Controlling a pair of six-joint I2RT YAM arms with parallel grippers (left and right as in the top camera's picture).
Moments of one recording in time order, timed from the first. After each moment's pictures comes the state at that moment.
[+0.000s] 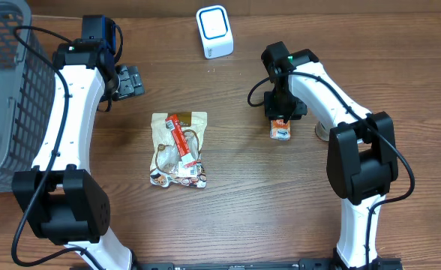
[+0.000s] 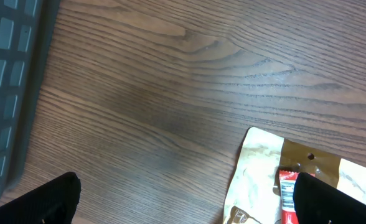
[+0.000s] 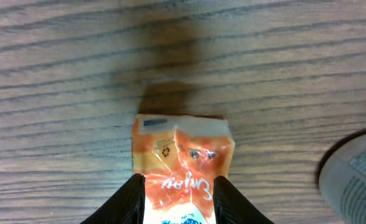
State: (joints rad) left arm 0.01 1.87 1.72 -1.14 -0.18 -0.33; right arm 0.32 2.17 1.73 -1.14 0.09 0.34
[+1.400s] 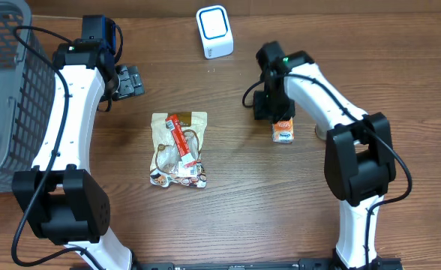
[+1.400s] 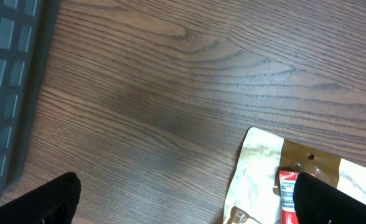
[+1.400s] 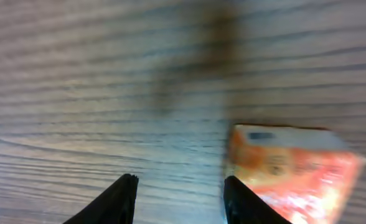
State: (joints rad) left arm 0.01 1.87 1.72 -1.14 -0.18 -0.33; right arm 0.36 2.17 1.71 -1.06 -0.10 0.35
